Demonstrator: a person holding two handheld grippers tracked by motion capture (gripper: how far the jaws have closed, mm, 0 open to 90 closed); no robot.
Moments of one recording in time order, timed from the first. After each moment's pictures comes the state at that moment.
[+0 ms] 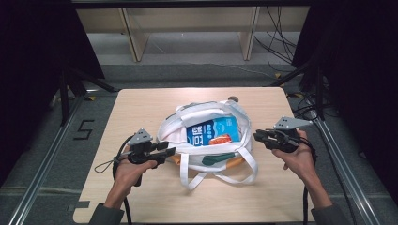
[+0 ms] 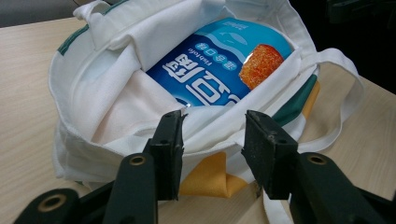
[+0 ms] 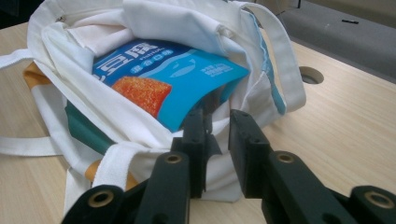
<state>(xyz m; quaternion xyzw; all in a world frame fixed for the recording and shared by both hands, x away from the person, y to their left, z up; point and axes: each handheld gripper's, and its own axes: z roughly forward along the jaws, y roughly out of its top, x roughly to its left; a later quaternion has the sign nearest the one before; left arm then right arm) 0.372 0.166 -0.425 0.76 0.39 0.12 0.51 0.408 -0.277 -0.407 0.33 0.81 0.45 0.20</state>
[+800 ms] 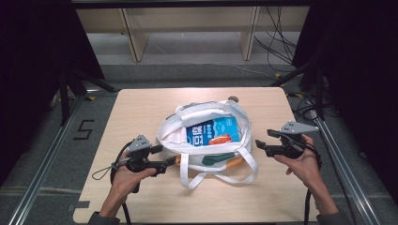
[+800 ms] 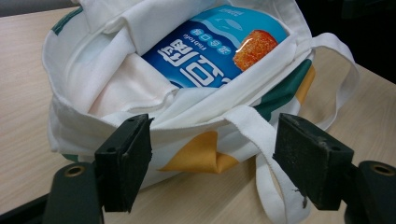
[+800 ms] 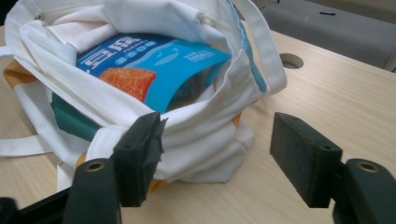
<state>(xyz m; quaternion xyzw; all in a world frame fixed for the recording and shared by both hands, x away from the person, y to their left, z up) 0.354 0.168 -0.430 0.77 0.39 0.12 0.49 0.392 -0.285 -0.412 0.38 0.79 0.44 0.20</state>
